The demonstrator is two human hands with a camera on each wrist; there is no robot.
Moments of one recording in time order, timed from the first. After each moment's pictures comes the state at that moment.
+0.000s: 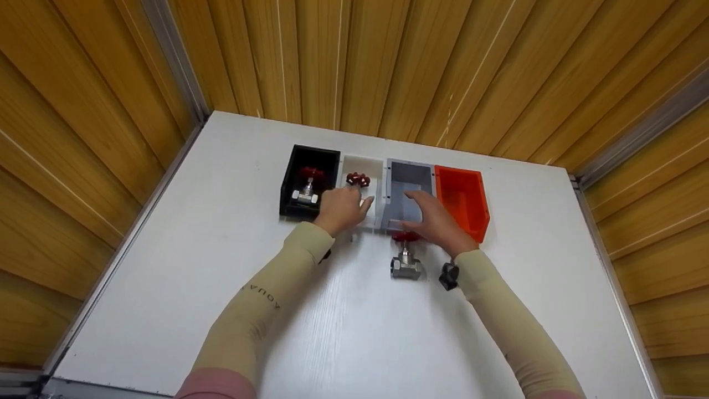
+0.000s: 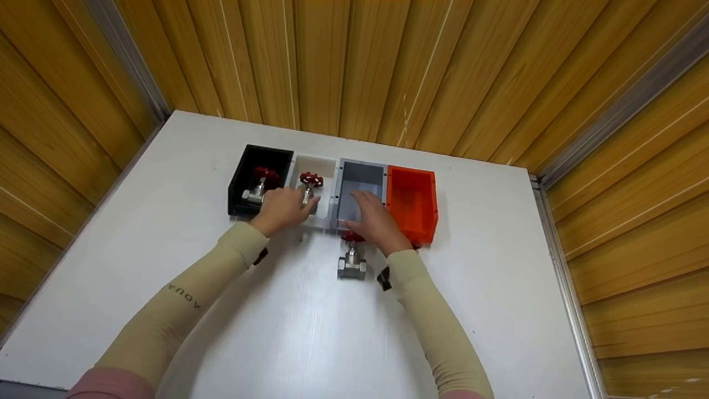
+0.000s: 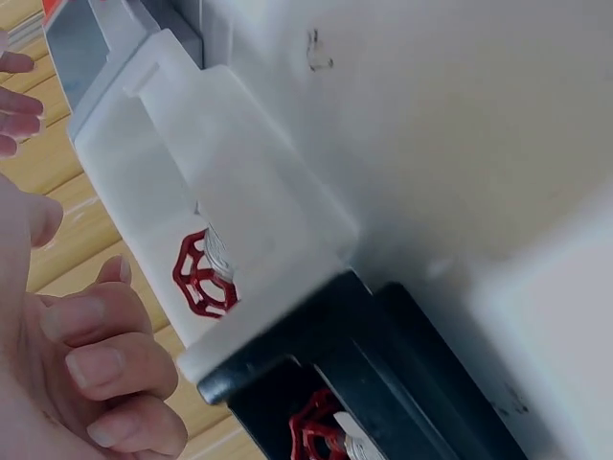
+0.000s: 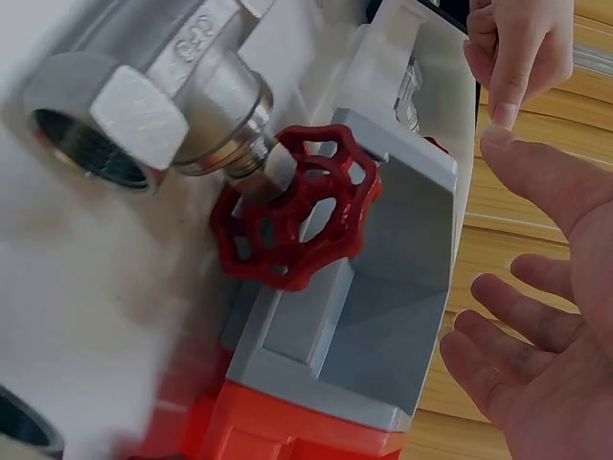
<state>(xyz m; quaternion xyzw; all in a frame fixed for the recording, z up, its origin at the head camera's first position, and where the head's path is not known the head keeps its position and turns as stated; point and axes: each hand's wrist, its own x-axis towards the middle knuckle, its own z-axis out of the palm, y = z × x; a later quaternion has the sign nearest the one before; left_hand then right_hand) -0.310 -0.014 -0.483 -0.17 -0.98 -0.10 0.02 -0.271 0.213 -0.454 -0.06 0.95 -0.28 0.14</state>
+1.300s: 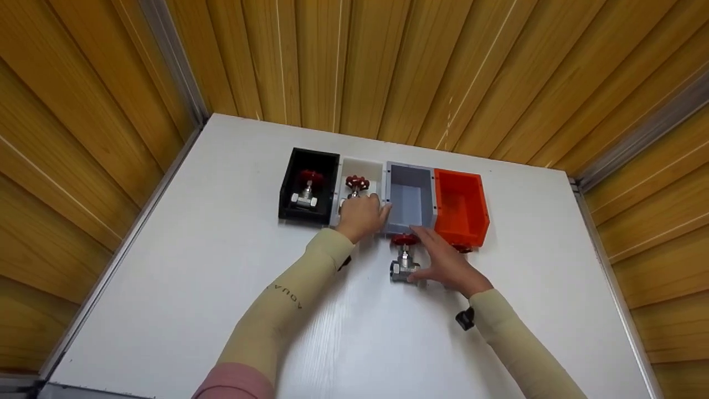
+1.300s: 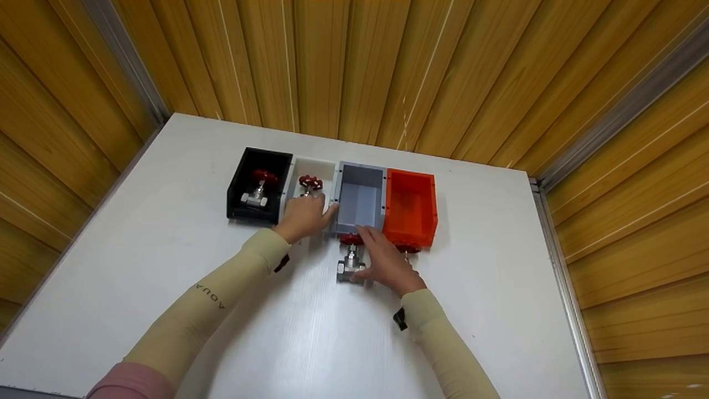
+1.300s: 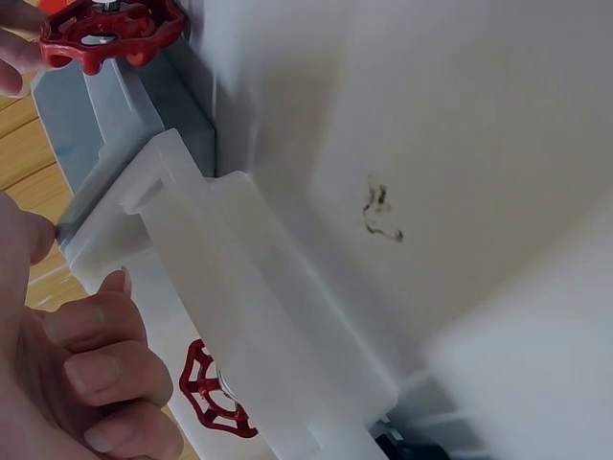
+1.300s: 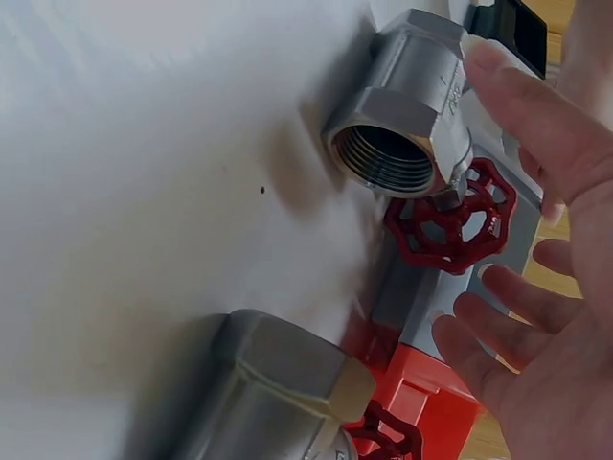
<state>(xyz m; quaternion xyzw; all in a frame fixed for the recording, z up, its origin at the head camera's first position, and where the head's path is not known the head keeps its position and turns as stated) -0.312 0.032 -0.502 -0.17 -0.98 -0.09 0.02 -0.211 0.238 -0.489 -0.08 0.94 -0.27 0.18</state>
